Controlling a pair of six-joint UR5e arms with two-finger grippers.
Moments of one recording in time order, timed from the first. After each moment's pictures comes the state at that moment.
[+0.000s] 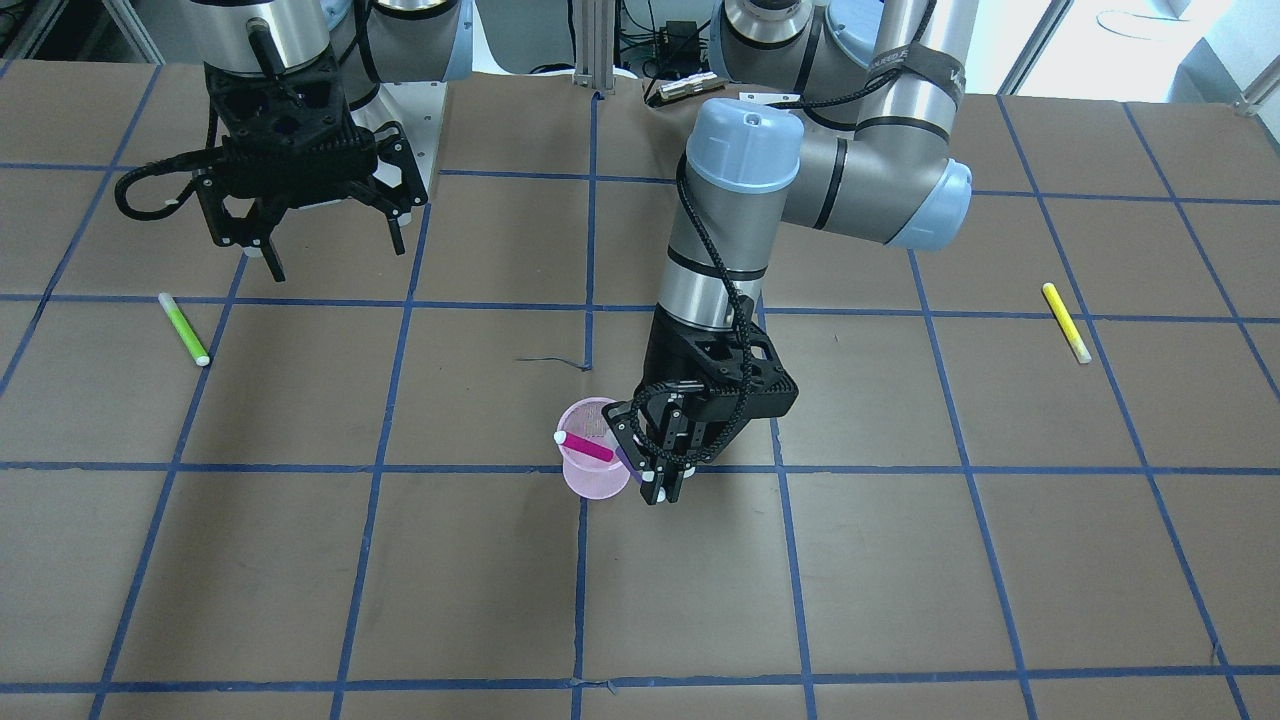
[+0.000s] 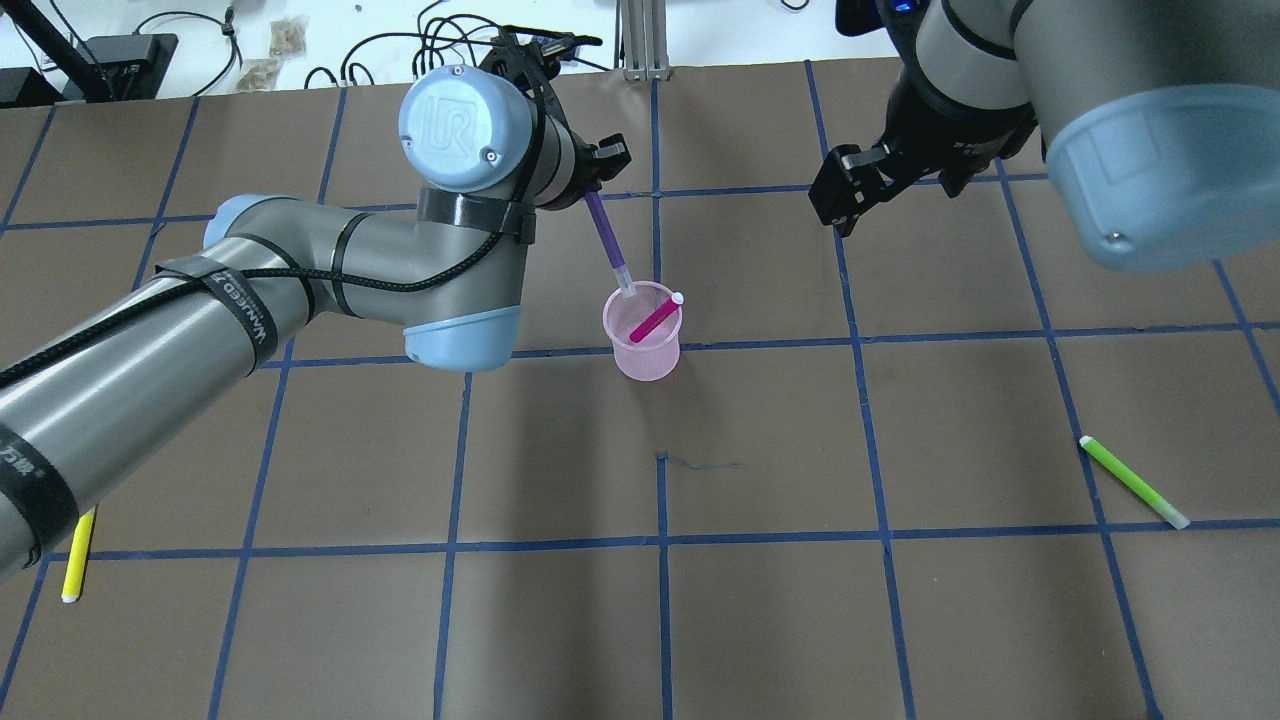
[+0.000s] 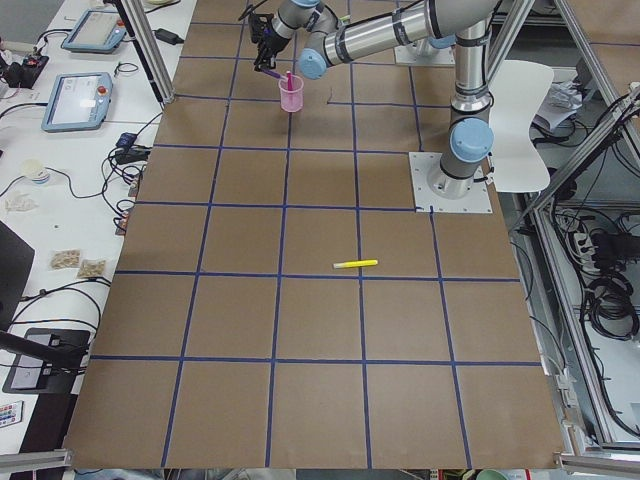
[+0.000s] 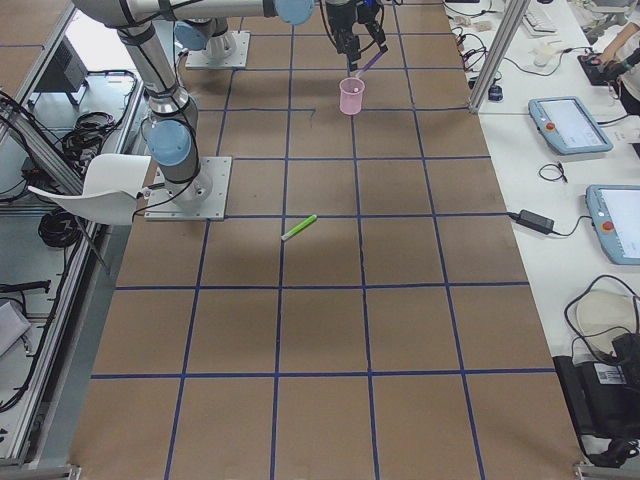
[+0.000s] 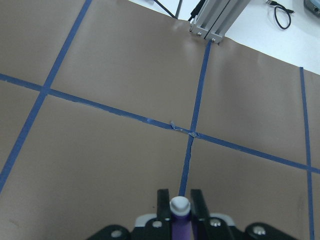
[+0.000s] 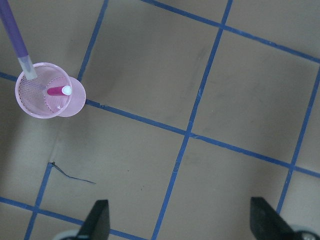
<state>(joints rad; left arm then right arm) -1.84 -1.90 -1.77 -0.46 1.60 -0.54 1.67 -1.61 1.62 -1.72 -1.60 -0.18</state>
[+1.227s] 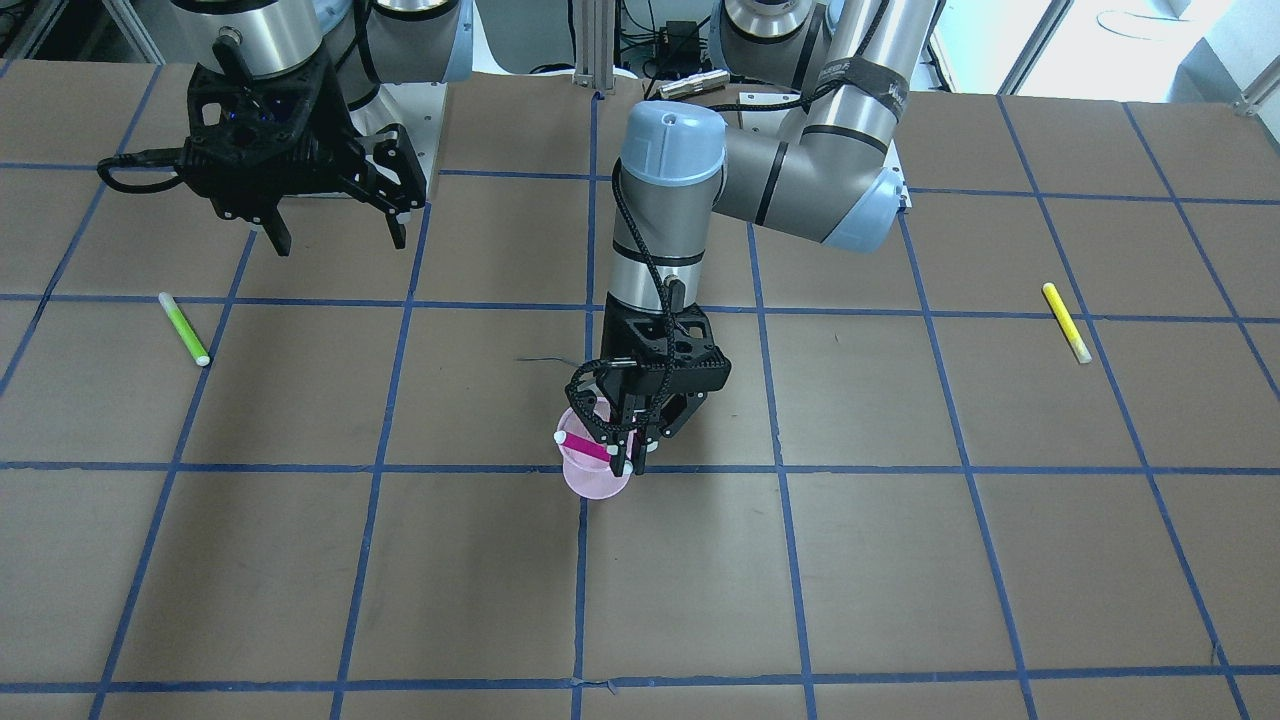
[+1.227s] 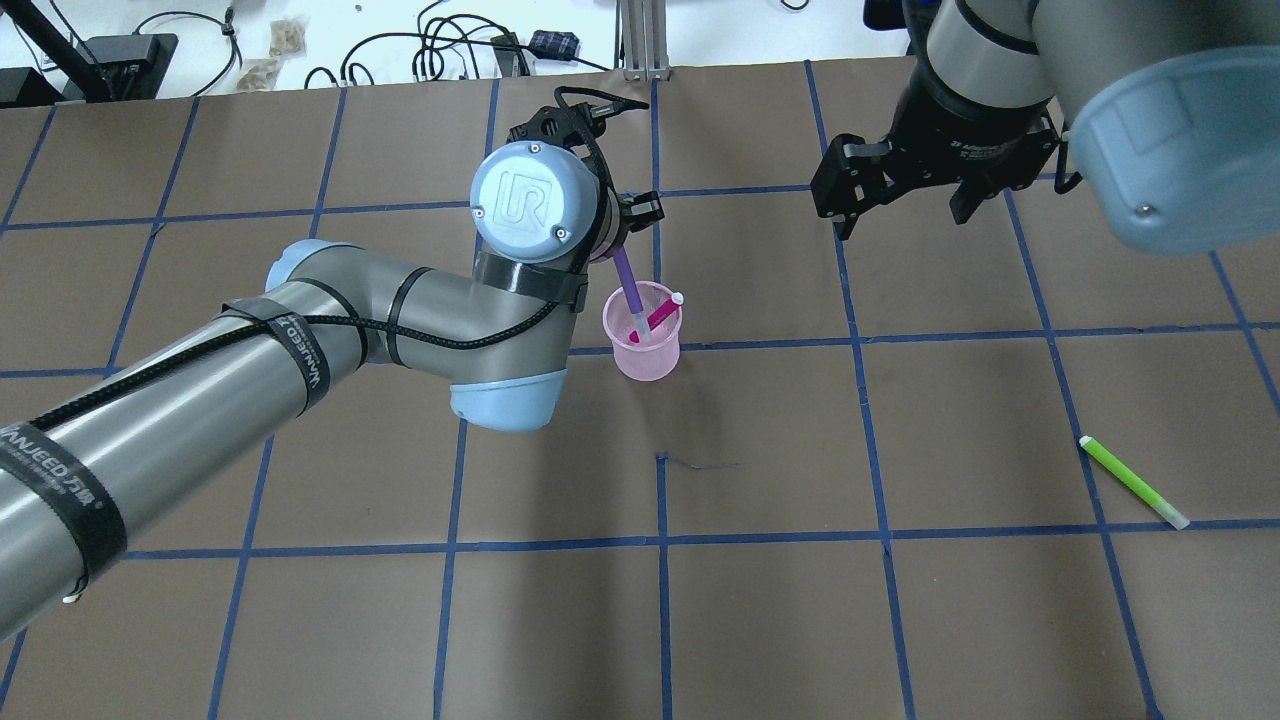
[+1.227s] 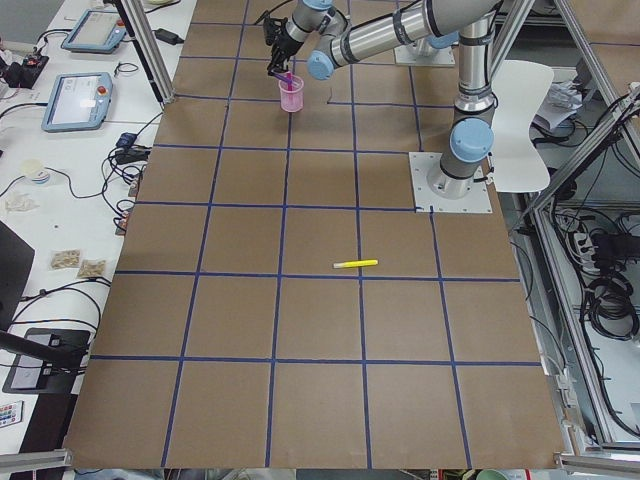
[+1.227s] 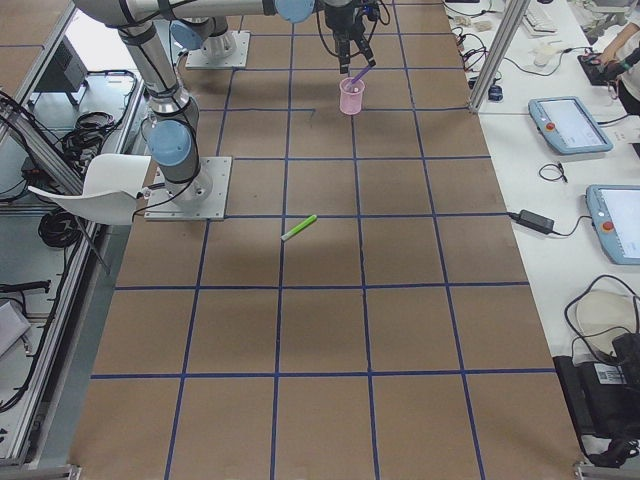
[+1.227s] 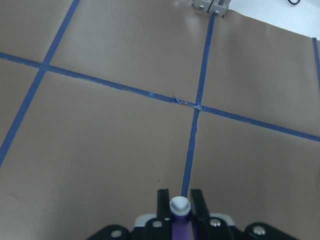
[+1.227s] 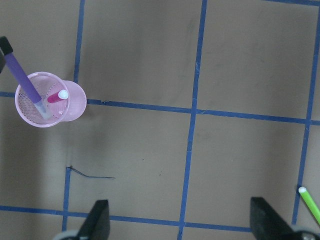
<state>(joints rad) -1.92 -1.91 -1.84 -0.41 1.67 -0.56 1.65 -1.61 1.60 -1.67 -1.57 -0.02</state>
